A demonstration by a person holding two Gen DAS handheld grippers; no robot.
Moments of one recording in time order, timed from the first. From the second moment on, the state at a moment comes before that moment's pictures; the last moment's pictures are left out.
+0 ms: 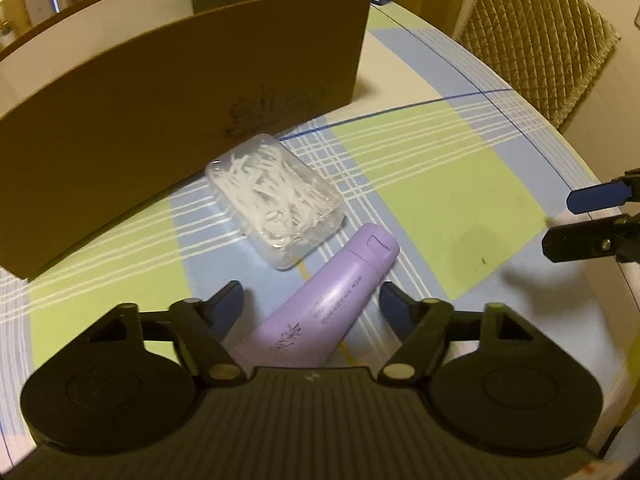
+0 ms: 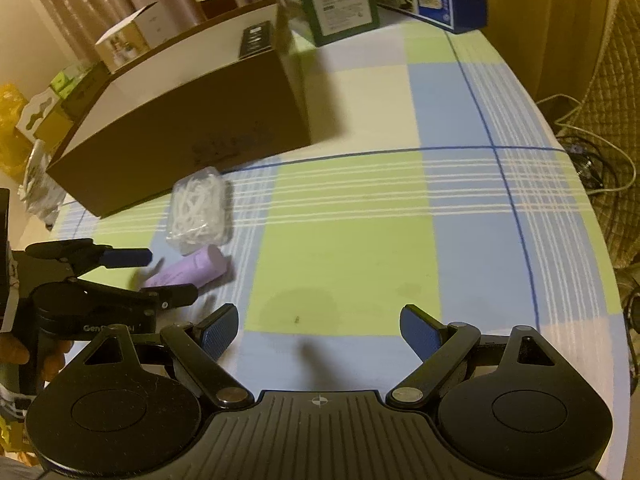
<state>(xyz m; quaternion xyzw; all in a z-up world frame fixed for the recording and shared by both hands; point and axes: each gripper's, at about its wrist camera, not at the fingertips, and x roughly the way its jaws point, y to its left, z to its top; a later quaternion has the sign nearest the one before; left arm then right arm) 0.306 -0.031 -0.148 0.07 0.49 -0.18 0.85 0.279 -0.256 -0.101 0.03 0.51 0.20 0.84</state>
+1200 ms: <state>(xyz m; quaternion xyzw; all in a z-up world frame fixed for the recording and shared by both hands) 0.278 0.069 -0.143 -0.04 0.50 0.06 0.87 0.323 -0.125 -0.129 -0.06 0.47 0.32 0.82</state>
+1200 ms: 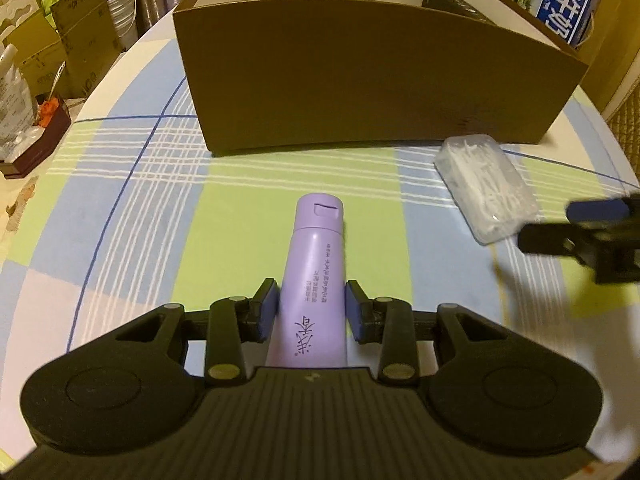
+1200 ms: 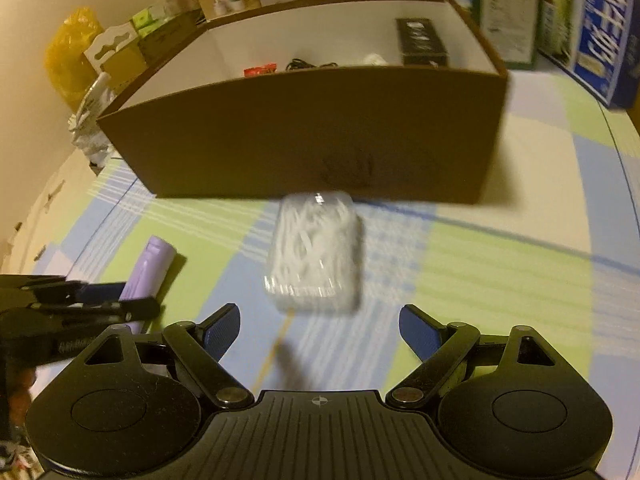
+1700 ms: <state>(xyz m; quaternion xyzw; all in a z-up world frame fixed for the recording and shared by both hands) 0.288 0.067 -0.142 -0.04 0.50 0.07 0.86 0.348 -0.085 -0.156 -0.11 0.46 0.32 0.82</state>
